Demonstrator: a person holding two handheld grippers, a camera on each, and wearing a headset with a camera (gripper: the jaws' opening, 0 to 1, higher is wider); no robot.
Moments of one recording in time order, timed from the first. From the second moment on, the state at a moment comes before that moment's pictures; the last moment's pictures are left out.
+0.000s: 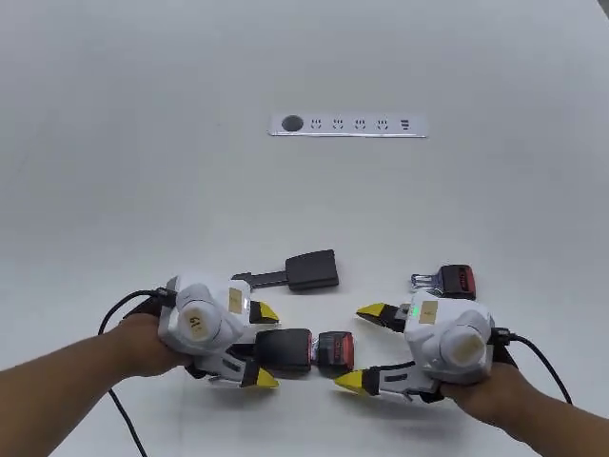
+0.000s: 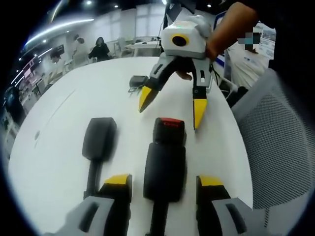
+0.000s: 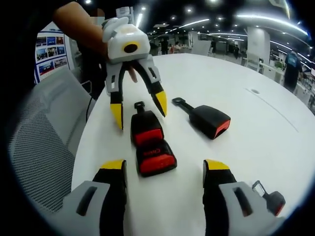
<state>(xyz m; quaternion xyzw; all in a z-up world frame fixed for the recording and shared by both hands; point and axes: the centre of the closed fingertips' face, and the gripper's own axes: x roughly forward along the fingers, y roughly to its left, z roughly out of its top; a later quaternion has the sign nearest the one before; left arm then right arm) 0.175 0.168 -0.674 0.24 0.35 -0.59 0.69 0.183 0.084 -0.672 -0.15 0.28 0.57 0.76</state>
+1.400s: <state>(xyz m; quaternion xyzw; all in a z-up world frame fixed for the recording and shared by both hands) 0.279 0.146 -0.647 0.23 0.32 -0.55 0.74 0.273 -0.054 -0.667 -0.19 0.31 0.53 0.76</state>
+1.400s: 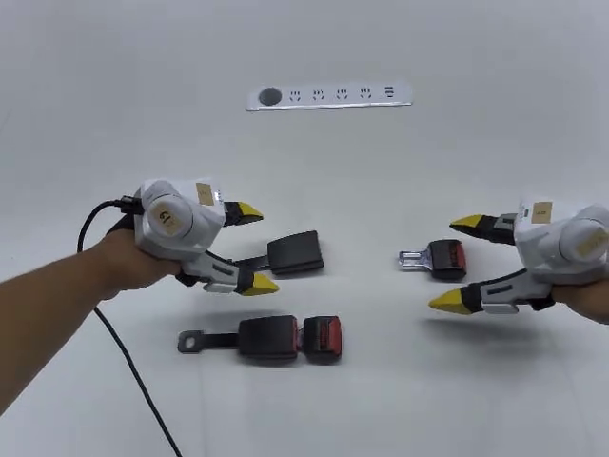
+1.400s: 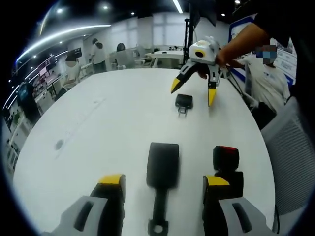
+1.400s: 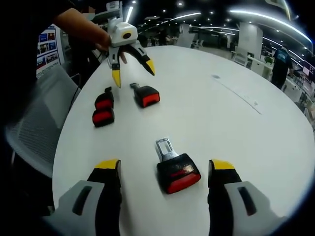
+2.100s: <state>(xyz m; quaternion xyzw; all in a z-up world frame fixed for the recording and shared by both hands) 0.284 0.142 -0.683 0.23 0.36 -0.56 0.71 0.280 -0.068 -0.688 -0.20 0.33 0.56 0.73</state>
